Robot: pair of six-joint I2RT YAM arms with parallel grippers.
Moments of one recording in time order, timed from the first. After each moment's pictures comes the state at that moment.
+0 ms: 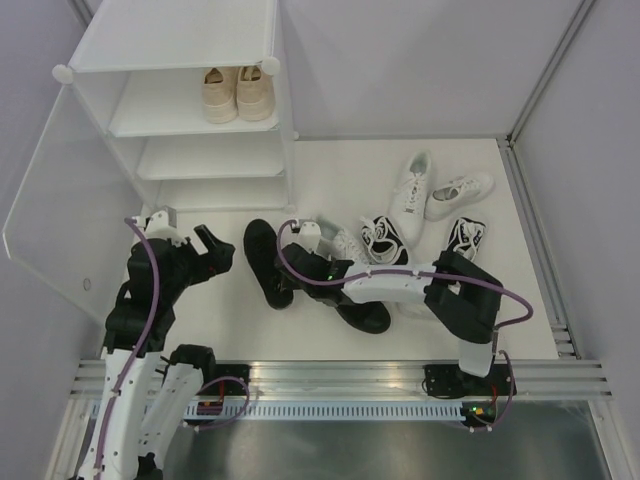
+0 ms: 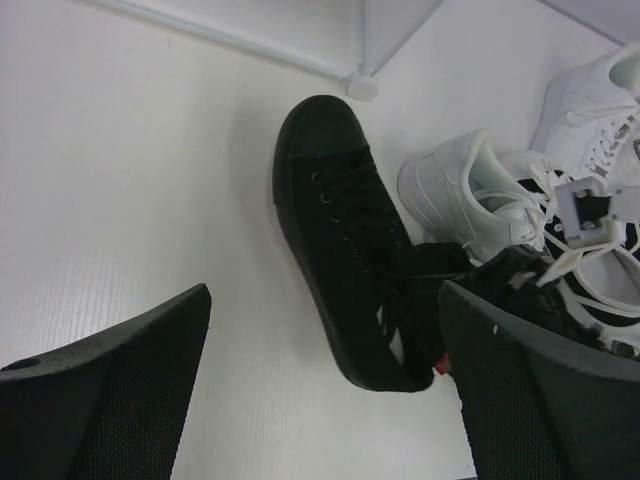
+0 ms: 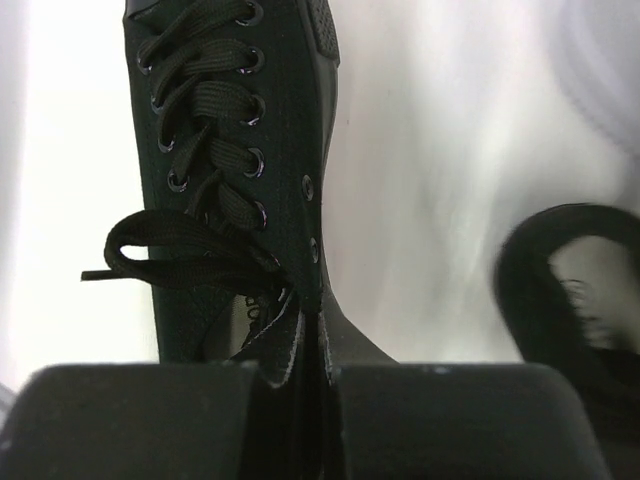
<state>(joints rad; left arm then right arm) -0.12 0.55 0.84 -0.73 0.03 -0.46 1.12 1.82 1.20 -0.06 0.43 0.87</state>
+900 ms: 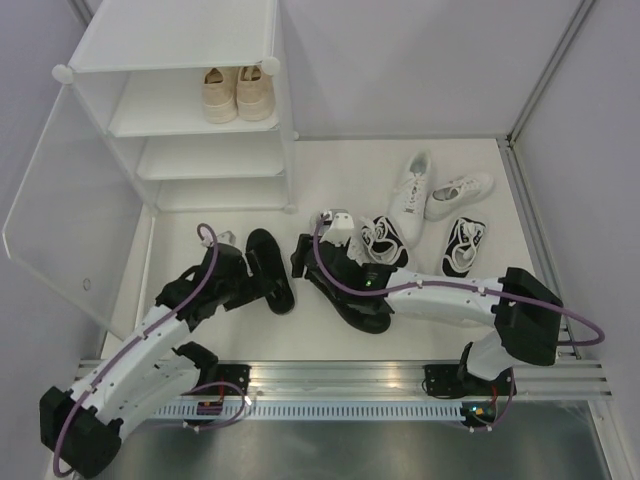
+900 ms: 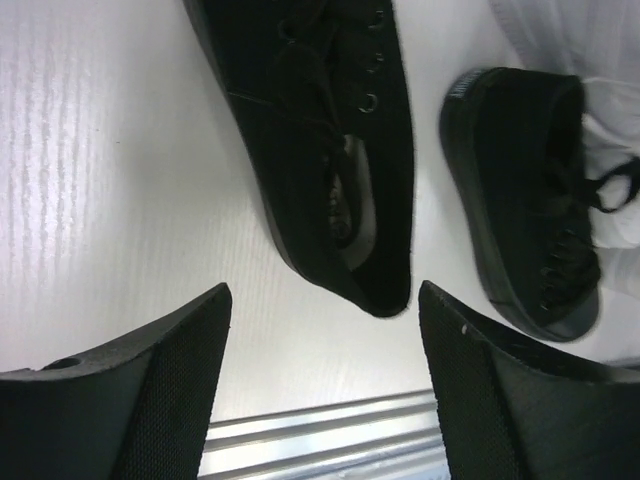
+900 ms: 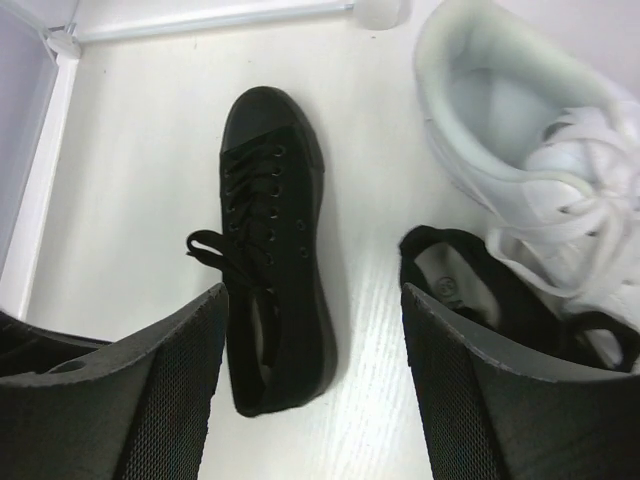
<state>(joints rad) -0.48 0.77 0.60 -0.69 -0.04 -0.80 1.14 1.58 1.05 -0.03 0.59 0.83</state>
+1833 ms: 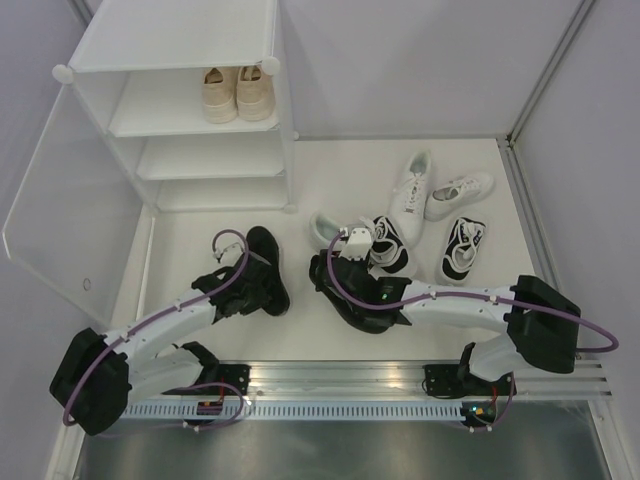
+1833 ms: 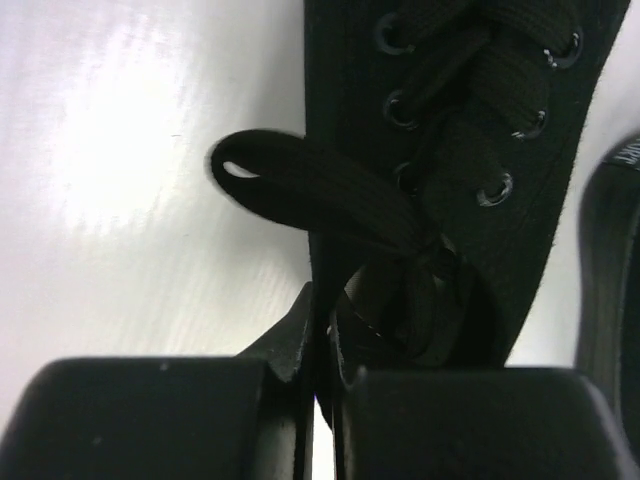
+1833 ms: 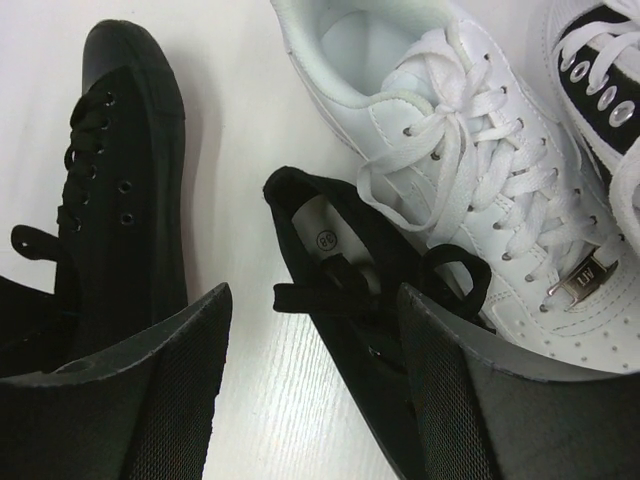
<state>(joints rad) -0.64 1.07 0.51 -0.54 -0.28 -1.04 1.15 1.46 0.83 -0.04 0.67 0.80</state>
